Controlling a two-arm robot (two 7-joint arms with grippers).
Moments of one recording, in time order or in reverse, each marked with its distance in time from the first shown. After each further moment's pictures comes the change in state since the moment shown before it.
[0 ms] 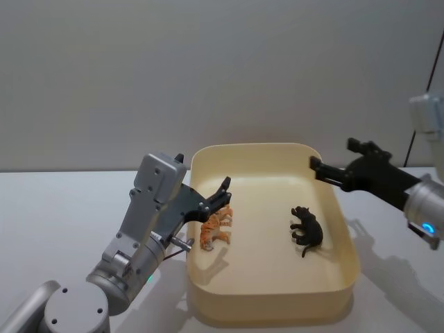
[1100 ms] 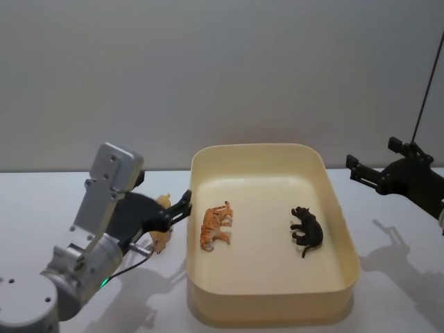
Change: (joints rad) left arm 0.062 0.118 -0.082 -0.146 -0.152 0.240 0.015; right arm -0.107 0.071 0.050 -0.093 0.024 -0.067 -0.102
